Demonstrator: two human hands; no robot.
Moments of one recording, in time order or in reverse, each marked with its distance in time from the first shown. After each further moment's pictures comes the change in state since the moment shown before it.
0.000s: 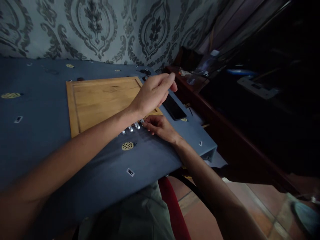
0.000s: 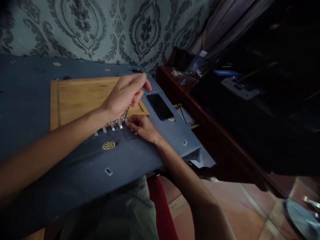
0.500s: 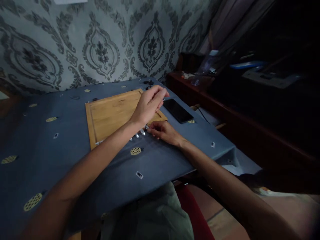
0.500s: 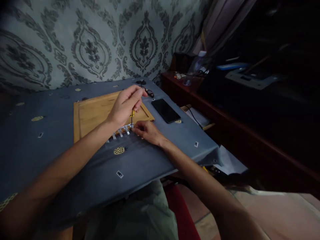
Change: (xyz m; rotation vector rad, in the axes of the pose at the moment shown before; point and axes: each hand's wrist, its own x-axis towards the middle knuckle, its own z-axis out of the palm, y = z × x) left_hand -0.005 0.000 0.000 0.103 0.031 0.046; right_hand 0.005 0.006 0.001 0.015 0.013 -0.075
